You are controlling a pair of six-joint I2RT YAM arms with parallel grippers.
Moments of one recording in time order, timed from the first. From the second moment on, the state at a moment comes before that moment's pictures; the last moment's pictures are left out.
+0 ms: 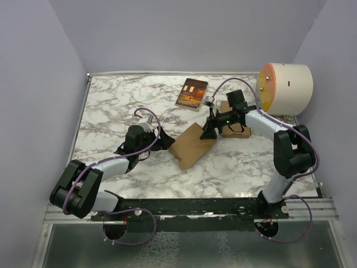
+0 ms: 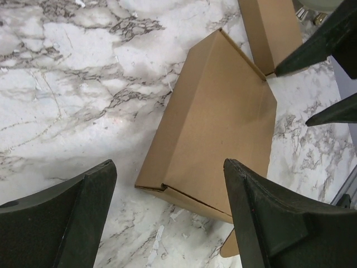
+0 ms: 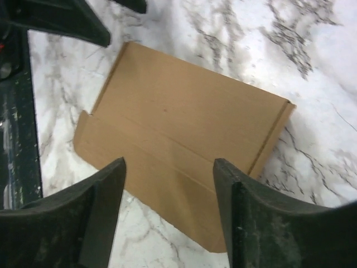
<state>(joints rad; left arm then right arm) -0.42 1.32 0.42 0.50 0.28 -0.59 0.31 1.74 1.16 -0.40 -1.00 -0.49</state>
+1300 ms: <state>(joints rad) -0.42 1.34 0.24 0.76 0.30 -0.88 0.17 1.99 1.18 -0.18 -1.02 -0.03</state>
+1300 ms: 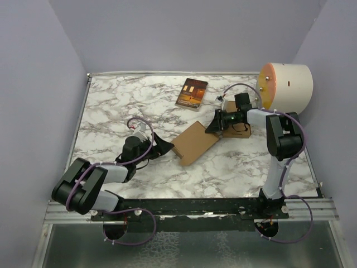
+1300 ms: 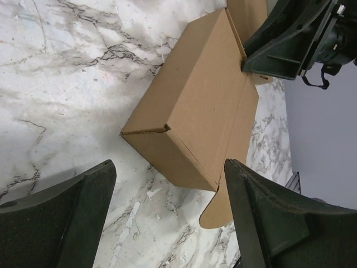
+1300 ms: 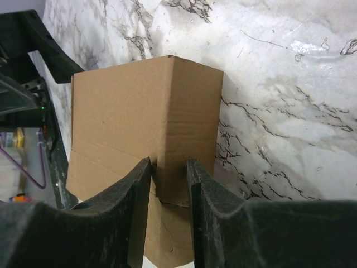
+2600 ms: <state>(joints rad) -0.61 1.61 0.21 1.10 0.04 -1.15 0.06 2.04 1.14 -0.10 -1.15 0.17</state>
